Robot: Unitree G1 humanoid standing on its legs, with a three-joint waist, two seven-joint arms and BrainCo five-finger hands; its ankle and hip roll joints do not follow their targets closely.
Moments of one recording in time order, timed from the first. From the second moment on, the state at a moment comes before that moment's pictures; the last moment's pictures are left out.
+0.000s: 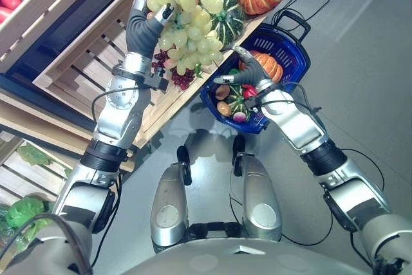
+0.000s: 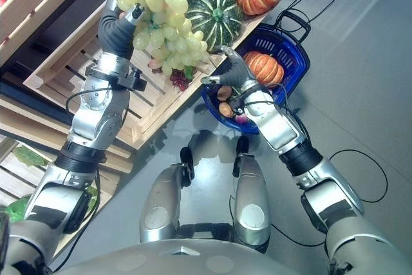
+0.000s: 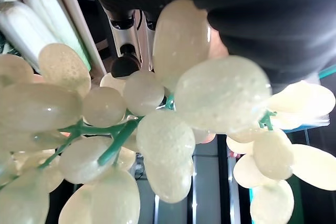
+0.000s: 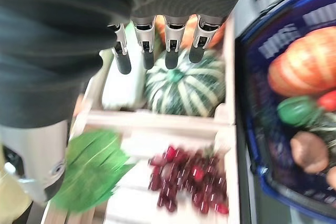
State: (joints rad) left arm -0.57 0.47 -0.23 0.00 -0.54 -0.30 0.09; right arm -0.56 -0.44 0.43 0.01 0.07 0.38 -0.24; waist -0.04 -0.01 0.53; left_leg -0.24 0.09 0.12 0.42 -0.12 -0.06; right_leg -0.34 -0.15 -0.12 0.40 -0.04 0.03
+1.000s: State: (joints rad) left arm -0.54 0.40 -0.29 -0.06 -0.35 -0.20 0.20; right arm -0.61 -0.41 0.49 -0.20 0.09 0.16 -0.20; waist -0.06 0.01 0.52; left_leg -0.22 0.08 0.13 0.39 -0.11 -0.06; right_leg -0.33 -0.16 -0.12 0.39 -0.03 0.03
